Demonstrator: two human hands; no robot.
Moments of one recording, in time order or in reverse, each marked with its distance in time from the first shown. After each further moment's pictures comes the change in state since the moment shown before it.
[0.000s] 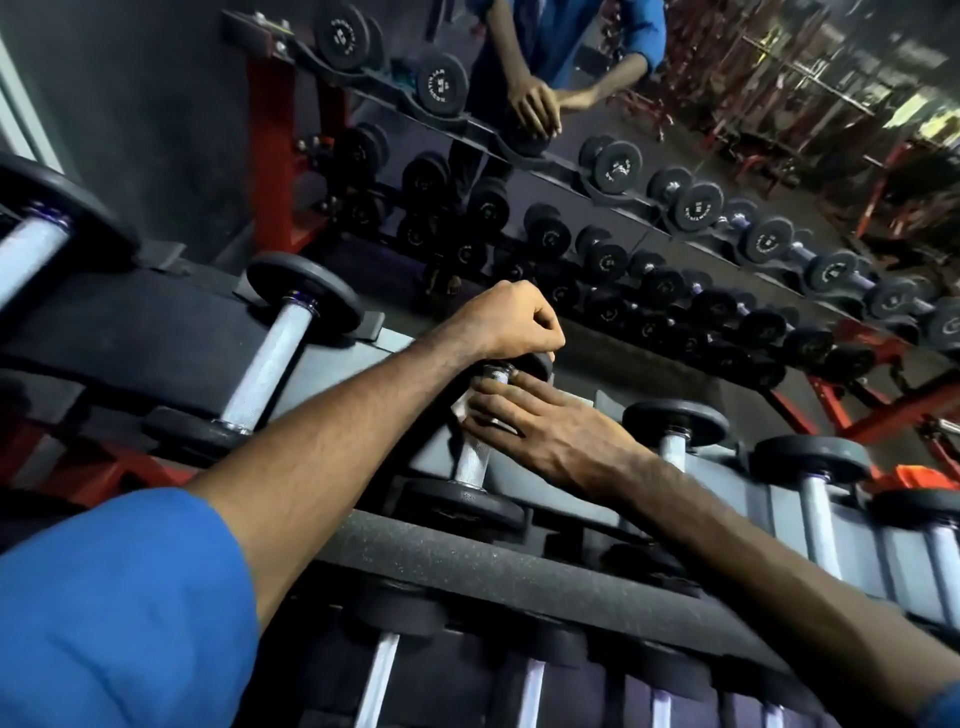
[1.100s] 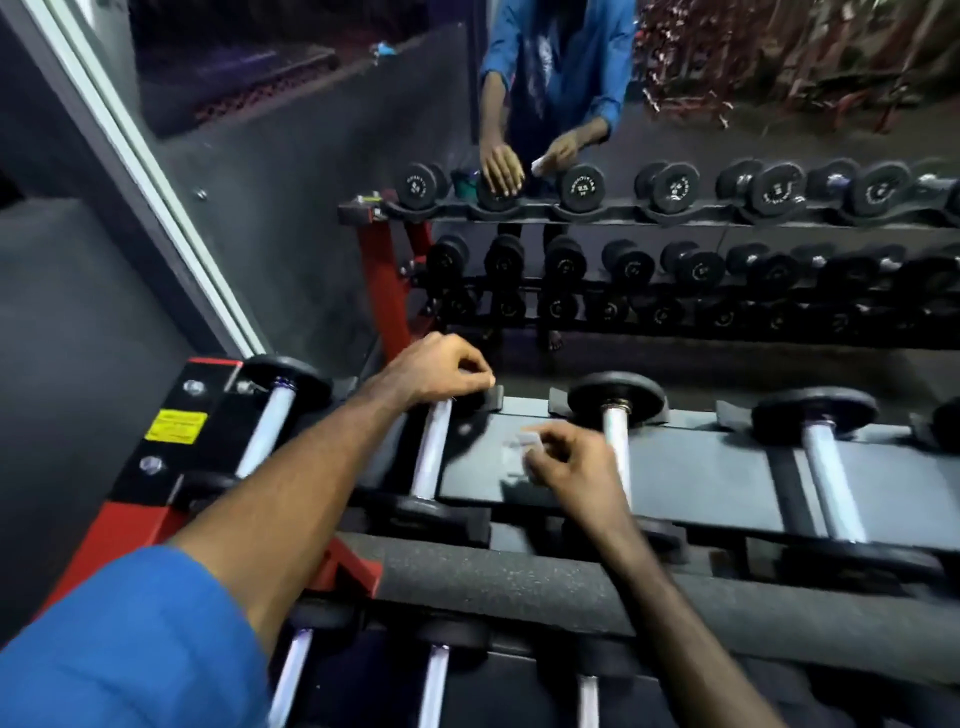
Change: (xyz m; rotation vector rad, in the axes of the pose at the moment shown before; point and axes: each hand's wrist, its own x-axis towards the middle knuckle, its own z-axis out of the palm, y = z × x) left_hand -0.093 -0.078 -0.160 0.548 -0.044 -0.162; right_hand 0.116 -0.098 -0.039 1.474 0.666 1.116
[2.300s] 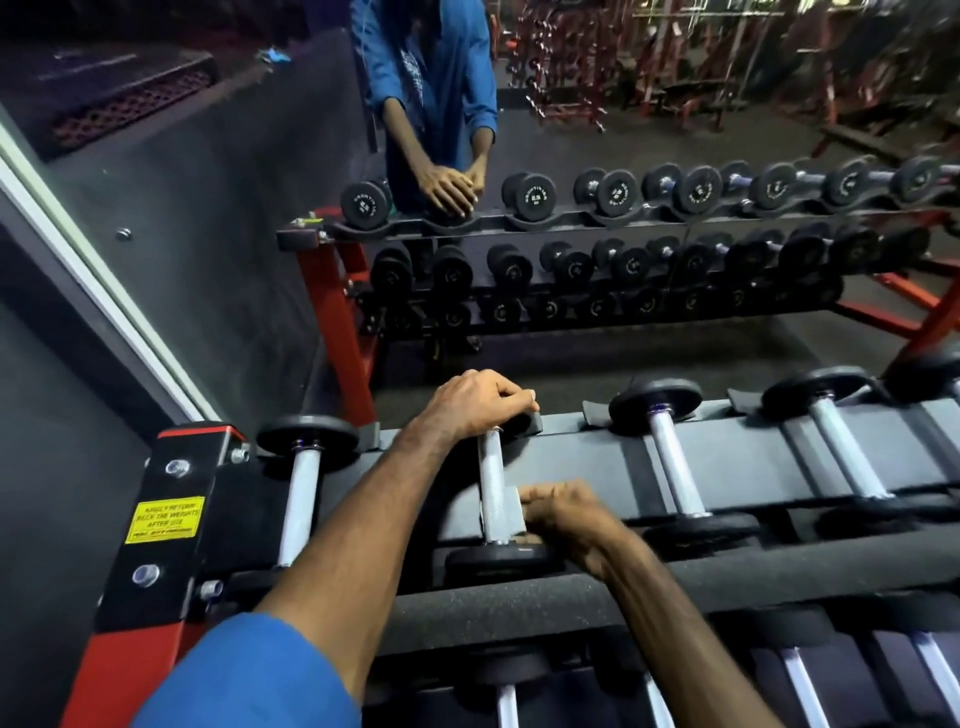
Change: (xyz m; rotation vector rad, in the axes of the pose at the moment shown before) left_hand 0.014 -0.038 -0.004 -0.170 -0.117 0.185; right_hand 0.019 -0.013 0.116 0.612 -0.108 0.621
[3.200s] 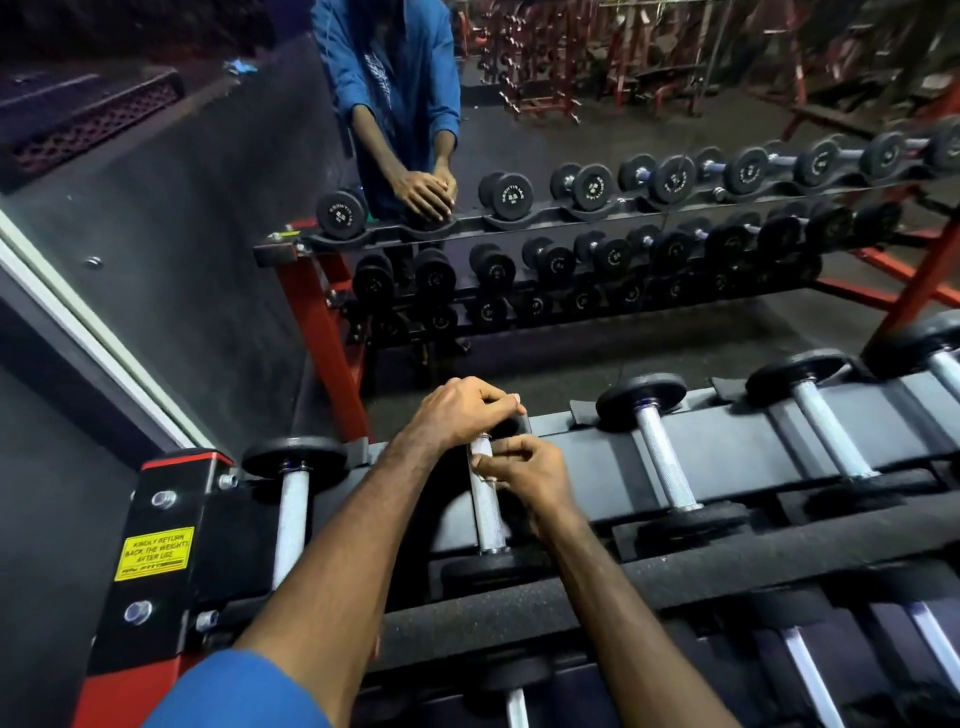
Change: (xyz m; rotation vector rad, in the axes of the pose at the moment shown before) left_hand 0.004 -0.007 0.004 -0.025 0.016 0.004; right_hand 0.025 -0.027 0.033 -0.119 0.382 -0.274
